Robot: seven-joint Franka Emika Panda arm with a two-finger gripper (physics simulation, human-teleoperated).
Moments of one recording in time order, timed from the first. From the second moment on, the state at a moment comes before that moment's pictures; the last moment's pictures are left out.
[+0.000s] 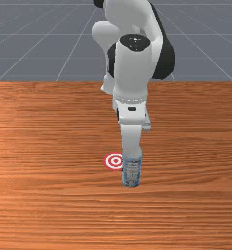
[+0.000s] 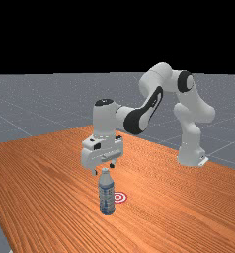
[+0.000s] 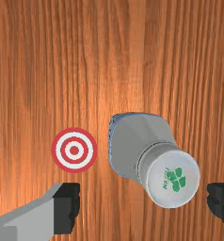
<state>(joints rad) 0.05 0.66 0.00 -1.46 -0.05 2.11 -0.74</state>
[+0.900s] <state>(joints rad) 0.05 0.69 0.02 -1.42 -0.07 2.08 -0.82</state>
